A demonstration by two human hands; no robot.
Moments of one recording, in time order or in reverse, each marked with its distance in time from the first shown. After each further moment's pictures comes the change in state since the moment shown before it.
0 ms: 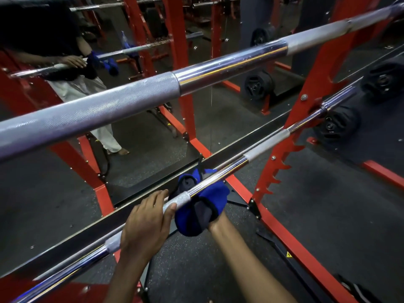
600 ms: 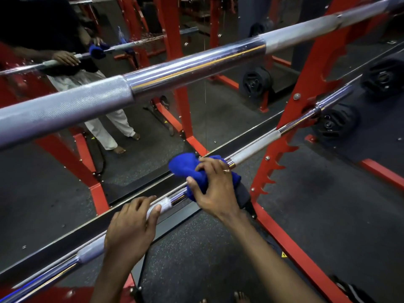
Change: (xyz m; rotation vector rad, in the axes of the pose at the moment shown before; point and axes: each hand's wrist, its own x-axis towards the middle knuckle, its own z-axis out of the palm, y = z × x) left_hand 0.009 0.020 0.005 0.029 0.037 -0.112; right_hand 0.008 -0.084 -0.040 -1.144 0.047 -1.330
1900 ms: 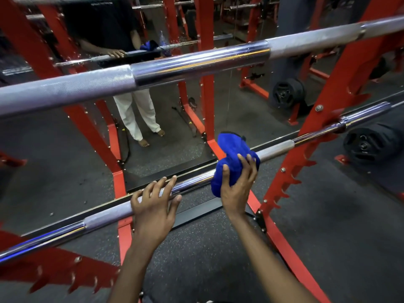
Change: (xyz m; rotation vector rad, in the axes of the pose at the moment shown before) left_hand -0.005 0.053 0.034 0.095 0.156 -0.108; right_hand -0.010 0.063 0.017 0.264 0.404 0.273
